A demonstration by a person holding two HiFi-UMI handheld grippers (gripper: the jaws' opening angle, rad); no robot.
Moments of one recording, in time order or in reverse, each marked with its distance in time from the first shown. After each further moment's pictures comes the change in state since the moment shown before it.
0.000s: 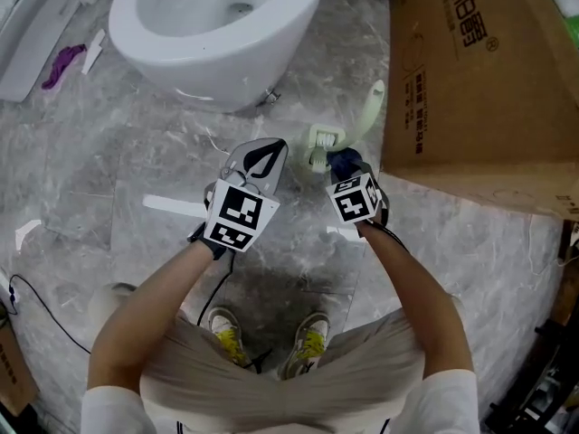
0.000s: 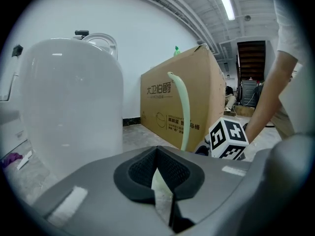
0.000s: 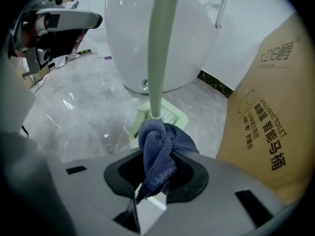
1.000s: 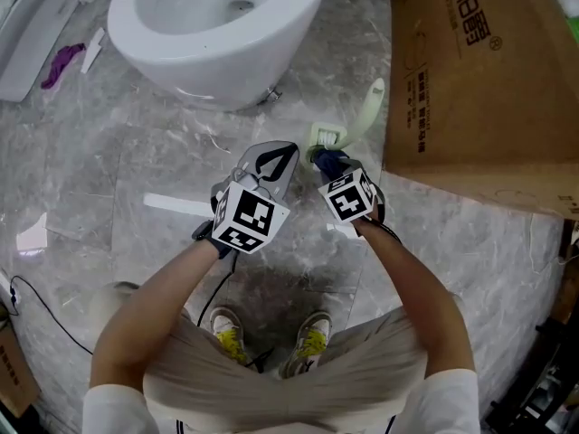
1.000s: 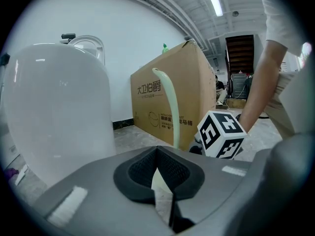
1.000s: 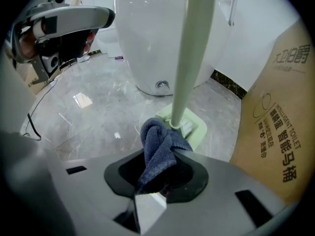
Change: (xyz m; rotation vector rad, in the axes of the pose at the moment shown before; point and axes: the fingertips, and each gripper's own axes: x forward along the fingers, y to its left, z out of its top) left arm 0.008 -0.018 -0.001 0.100 0.003 -0.058; right arm 0.002 0.031 0.016 -0.050 0.015 0.118
